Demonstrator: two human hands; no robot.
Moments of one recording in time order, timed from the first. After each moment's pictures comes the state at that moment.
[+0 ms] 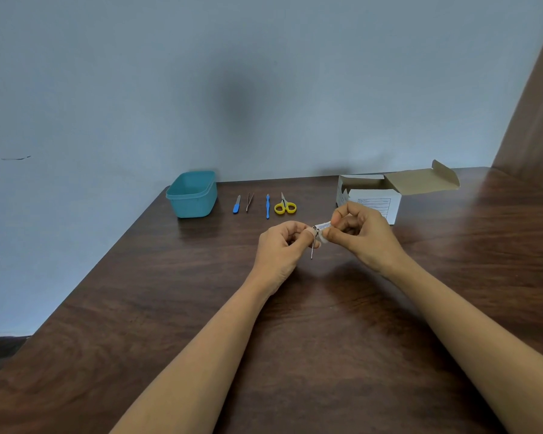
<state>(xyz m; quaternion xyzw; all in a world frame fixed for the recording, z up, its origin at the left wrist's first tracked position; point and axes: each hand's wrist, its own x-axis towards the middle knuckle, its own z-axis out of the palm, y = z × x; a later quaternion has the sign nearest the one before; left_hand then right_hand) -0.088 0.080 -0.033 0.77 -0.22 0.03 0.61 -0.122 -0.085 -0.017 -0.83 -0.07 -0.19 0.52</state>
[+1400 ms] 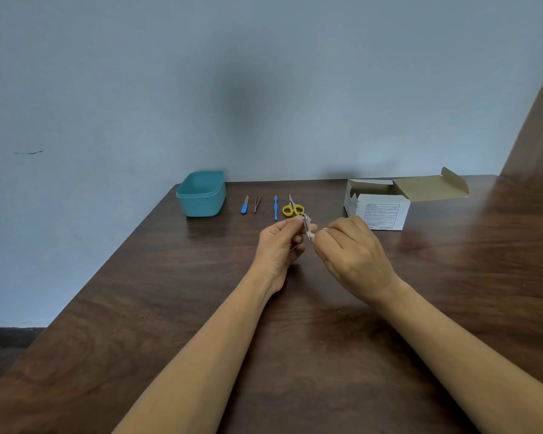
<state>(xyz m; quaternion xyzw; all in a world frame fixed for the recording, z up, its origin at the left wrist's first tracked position) -0.078 0.084 -0.024 0.53 -0.06 -0.11 0.84 -0.125 -0.048 -0.022 -0.77 -0.28 -0.58 -0.04</state>
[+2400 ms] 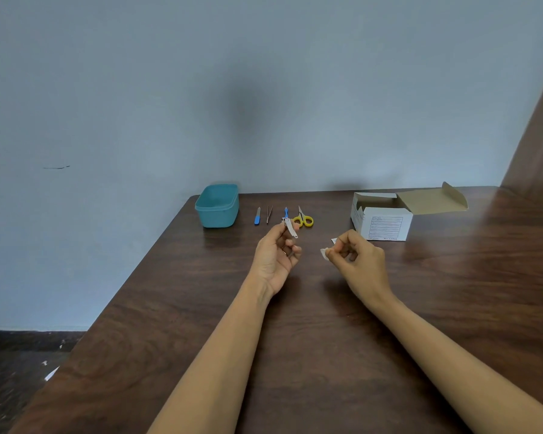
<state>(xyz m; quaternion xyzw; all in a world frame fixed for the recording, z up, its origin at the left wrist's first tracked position) -0.077 0.110 -0.007 0.37 0.04 -0.16 0.91 -0.128 -0.042 -0.034 -0.82 -0.04 -0.32 0.46</state>
